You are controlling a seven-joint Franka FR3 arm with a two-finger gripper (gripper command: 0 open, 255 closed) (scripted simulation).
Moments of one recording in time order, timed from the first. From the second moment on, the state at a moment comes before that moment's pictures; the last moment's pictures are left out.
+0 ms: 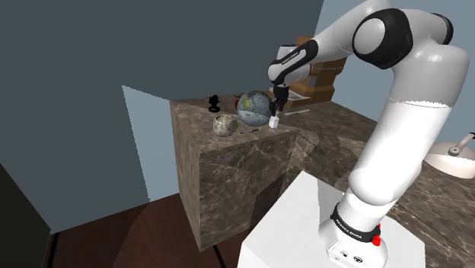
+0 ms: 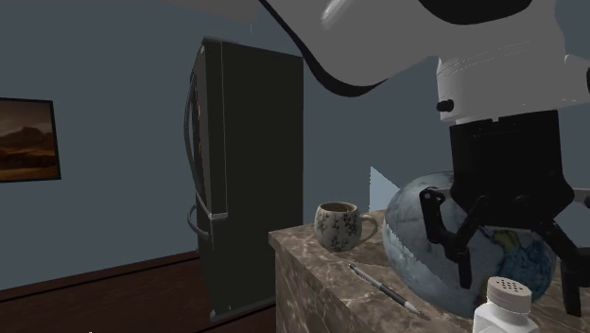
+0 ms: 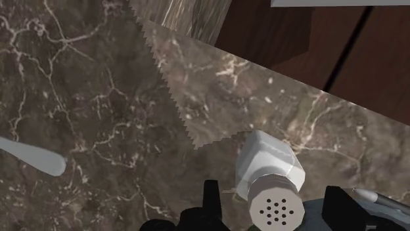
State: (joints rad) arm -0.25 0.13 -0.30 -2.08 -0.09 2.30 -0.44
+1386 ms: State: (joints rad) arm -0.21 0.04 -0.40 -2.40 0.94 2.77 -1.64
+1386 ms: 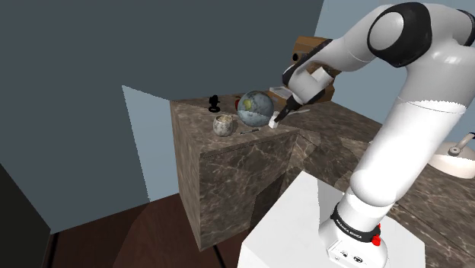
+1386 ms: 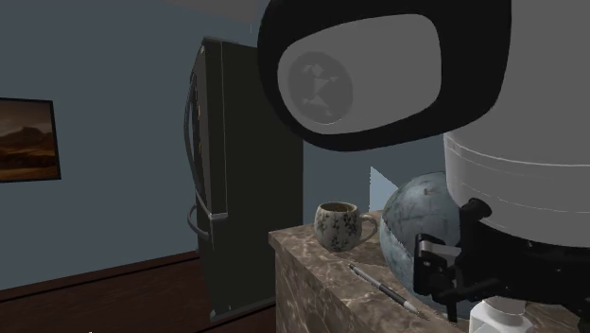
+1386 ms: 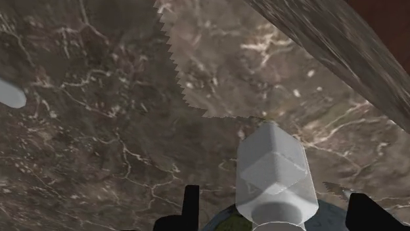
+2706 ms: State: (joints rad) arm -0.21 0.10 -0.39 -2.36 1.04 2.78 -1.72
